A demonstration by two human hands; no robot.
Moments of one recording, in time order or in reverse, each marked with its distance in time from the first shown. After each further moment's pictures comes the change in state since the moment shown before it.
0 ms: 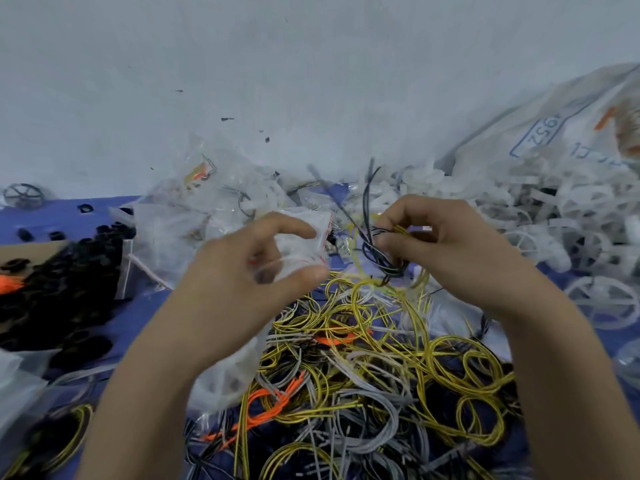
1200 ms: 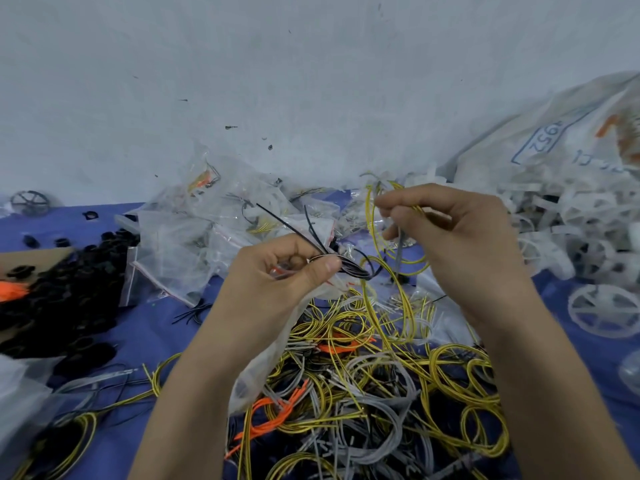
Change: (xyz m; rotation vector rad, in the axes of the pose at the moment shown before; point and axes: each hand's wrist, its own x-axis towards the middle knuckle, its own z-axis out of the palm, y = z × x) left_hand 0.012 -0.005 0.029 -0.468 0.042 0.060; right_hand 0.001 -0.012 0.012 0.169 0.355 -0.060
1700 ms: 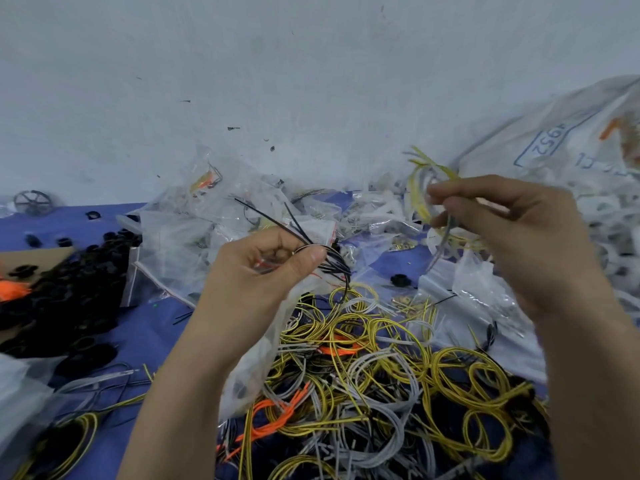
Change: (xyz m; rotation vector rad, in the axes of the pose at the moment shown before) left_hand 0.000 0.004 -0.009 -0.007 0.107 0.004; right_hand 0.005 0.001 -0.035 0.049 0.067 0.003
